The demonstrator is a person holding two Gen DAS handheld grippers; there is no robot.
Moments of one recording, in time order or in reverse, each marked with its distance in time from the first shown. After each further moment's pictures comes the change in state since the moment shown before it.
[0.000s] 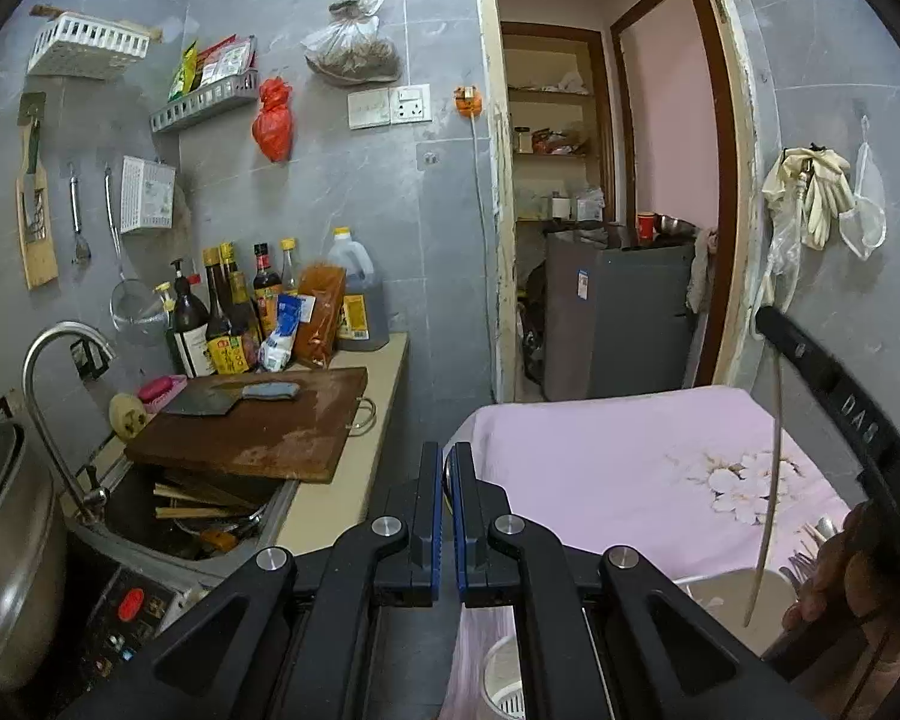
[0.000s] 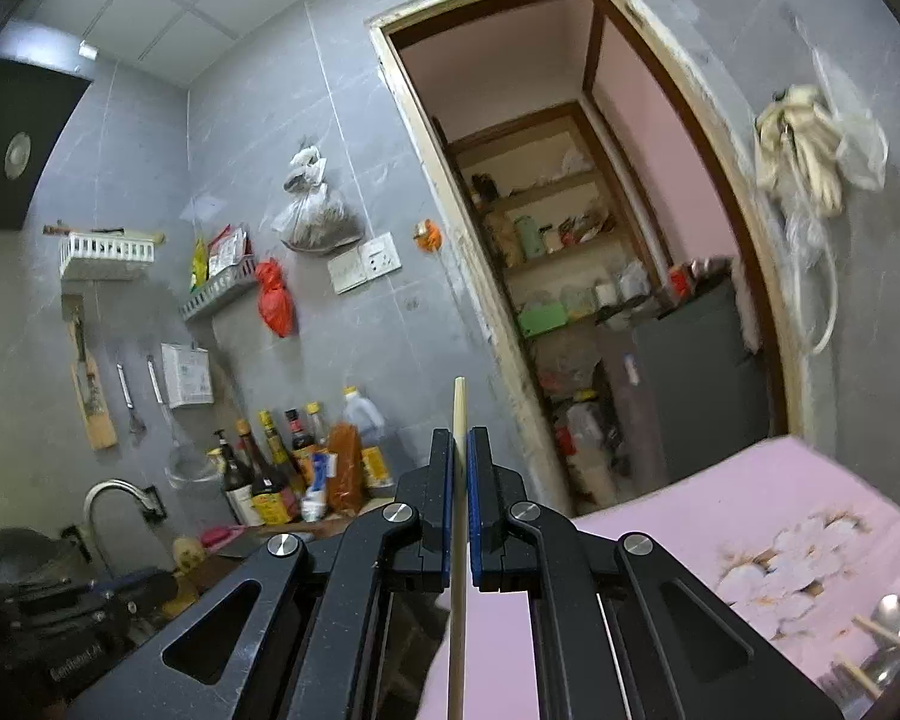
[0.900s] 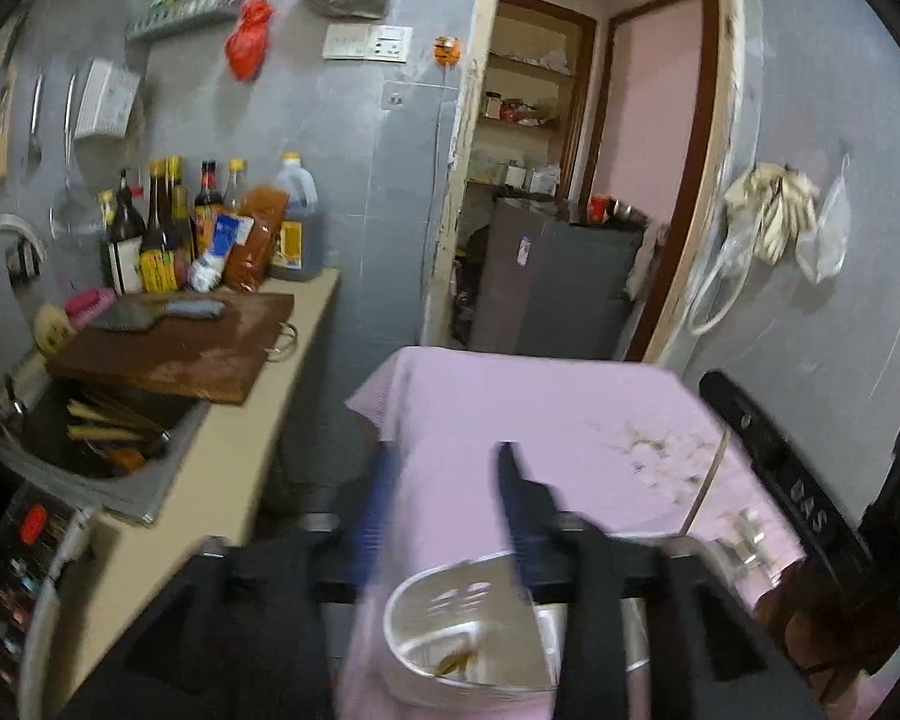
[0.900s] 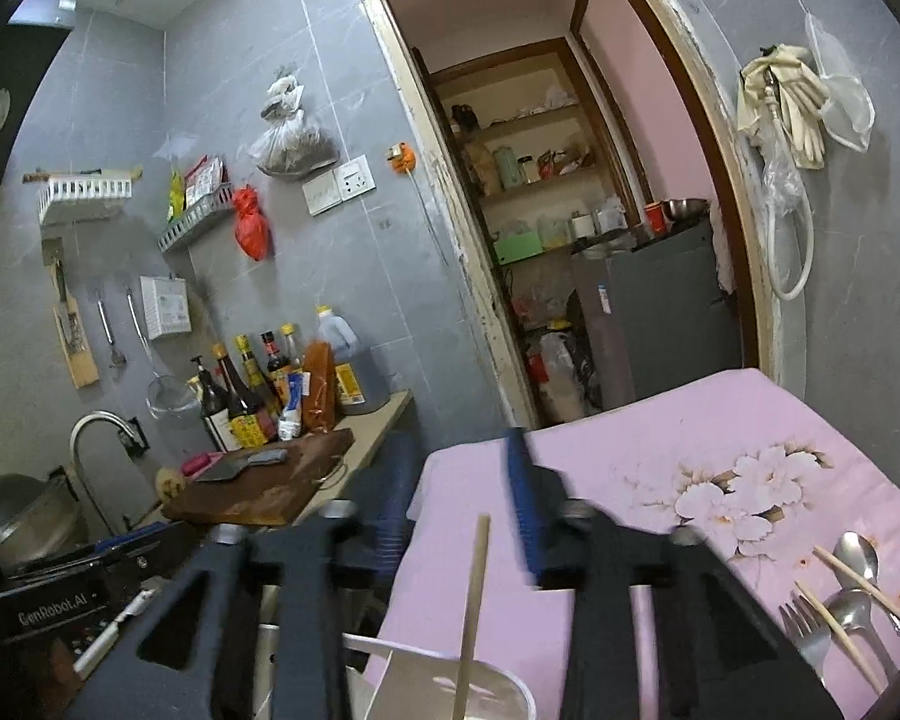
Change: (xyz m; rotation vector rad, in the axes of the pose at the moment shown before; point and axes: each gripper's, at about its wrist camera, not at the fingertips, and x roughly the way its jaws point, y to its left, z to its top) left arm 0.007 0.007 -0.023 -0.156 0.109 -0.219; right arm -0.016 -0.035 -0.023 0.035 0.209 -0.028
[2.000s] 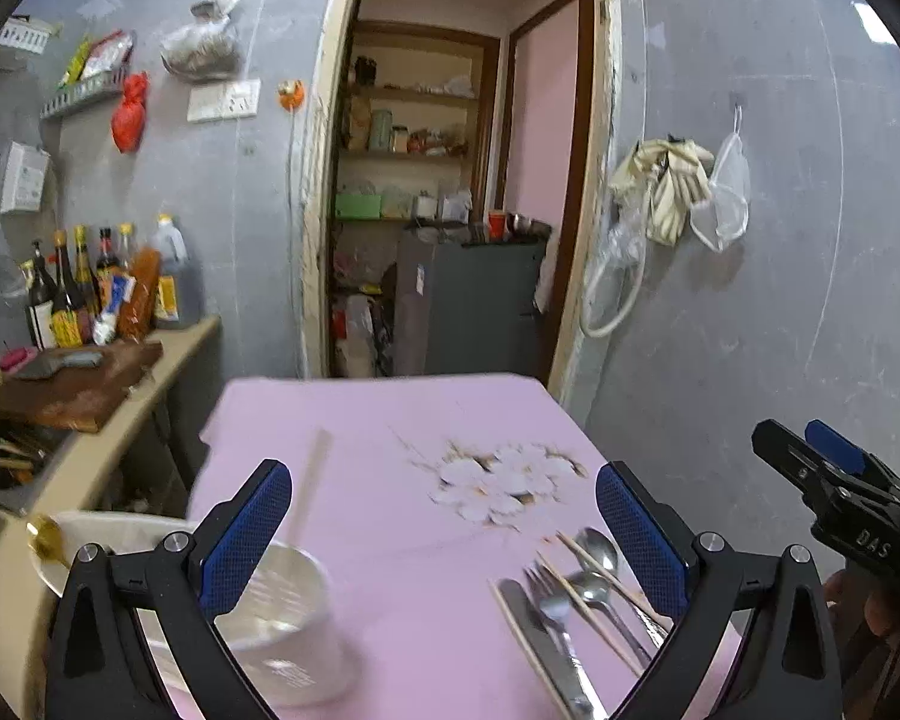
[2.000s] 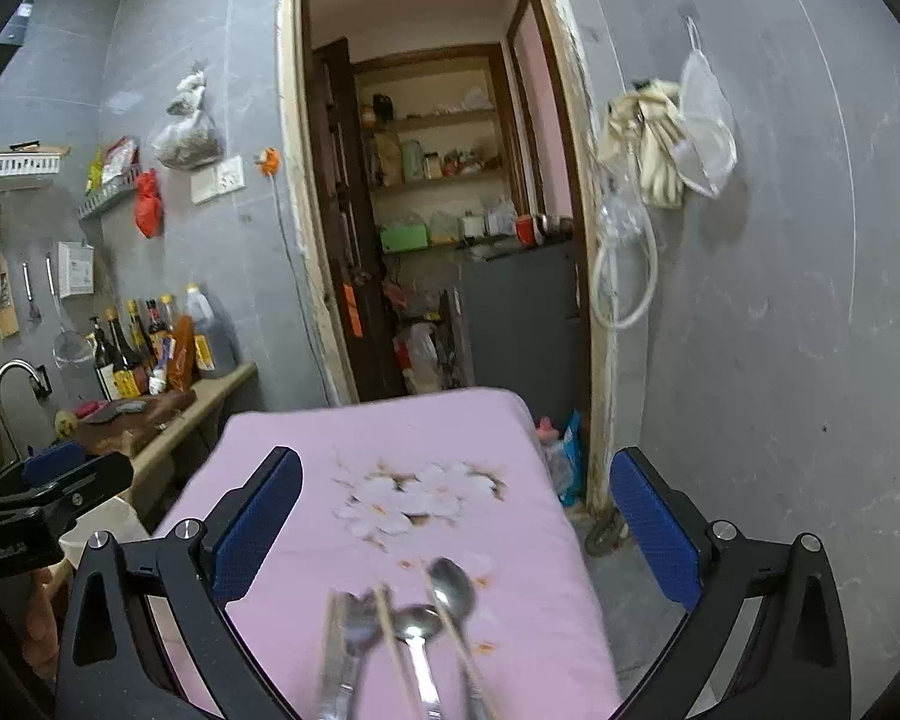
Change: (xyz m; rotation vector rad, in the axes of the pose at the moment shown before) left arm 0.001 -0.218 -0.051 0.133 -0.087 -0.077; right arm -0.119 -0.217 0.056 -0.123 0.073 -0.253
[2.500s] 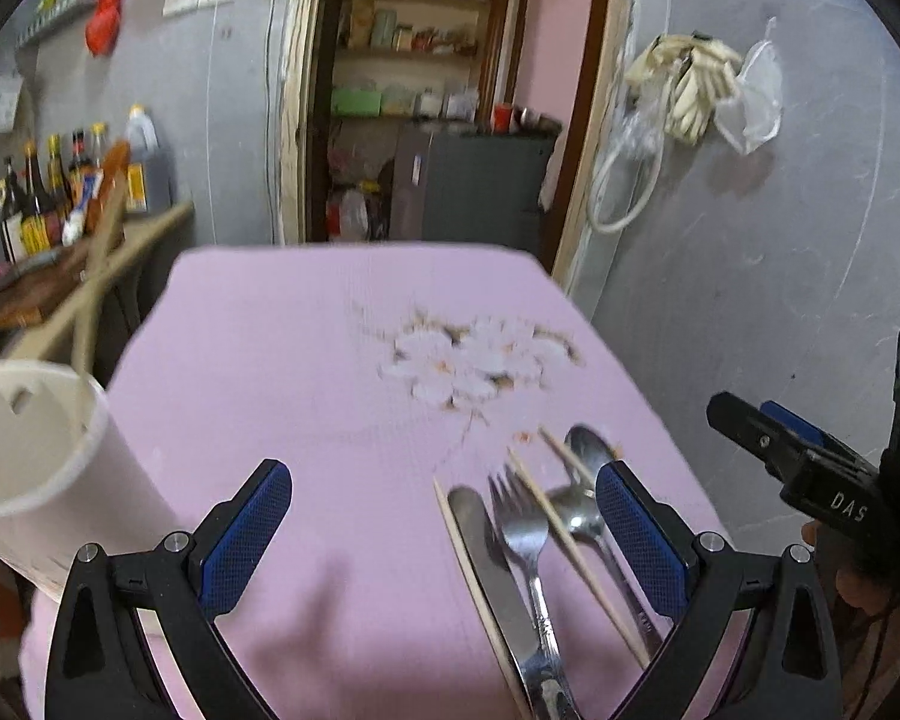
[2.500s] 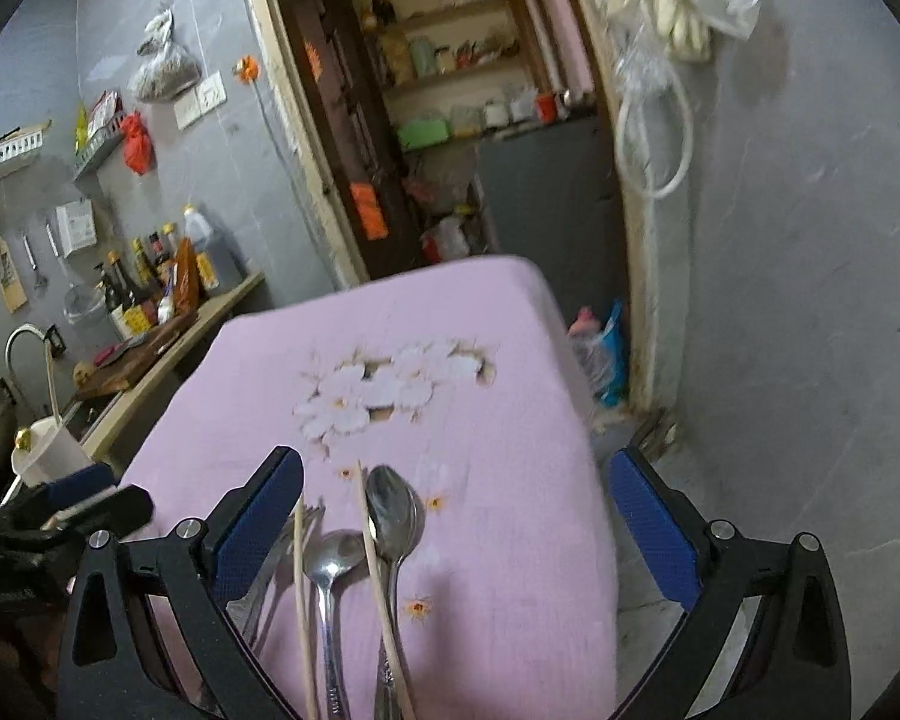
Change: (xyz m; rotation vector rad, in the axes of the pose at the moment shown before) left arm 0.080 -0.034 -0.063 -0.050 0.242 0.016; right arm 0.111 -0.047 -0.068 0.048 0.267 0.164
